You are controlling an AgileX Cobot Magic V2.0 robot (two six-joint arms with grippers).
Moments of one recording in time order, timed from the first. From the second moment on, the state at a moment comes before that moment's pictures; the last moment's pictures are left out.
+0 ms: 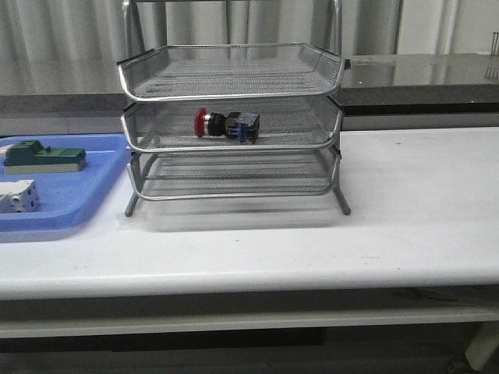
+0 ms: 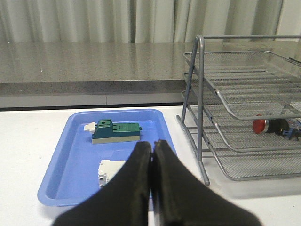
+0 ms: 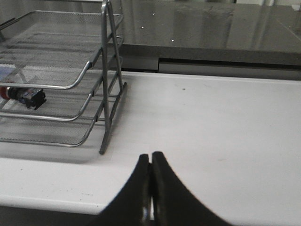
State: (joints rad) left arm 0.01 0.26 -0.29 -0.51 0.22 0.47; right arm 0.13 0.33 -0.42 -0.06 0.36 0.04
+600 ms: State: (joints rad) left arm 0.01 0.26 -0.29 -0.51 0.22 0.47; right arm 0.06 0.03 -0.07 0.02 0.21 0.01
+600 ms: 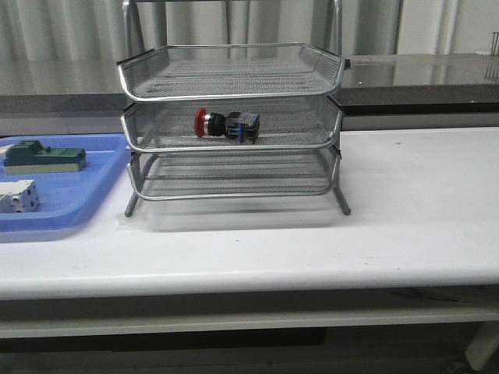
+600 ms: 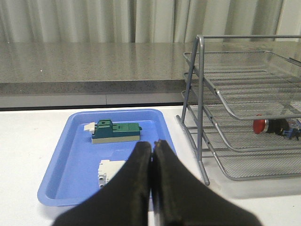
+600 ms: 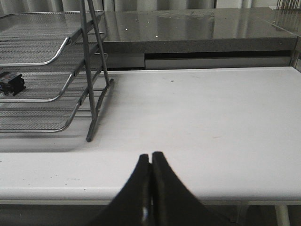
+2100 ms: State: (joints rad) left arm 0.01 0.26 -0.29 -0.51 0.22 0.47; right arm 0.06 -0.01 0.03 0.03 0.18 0.01
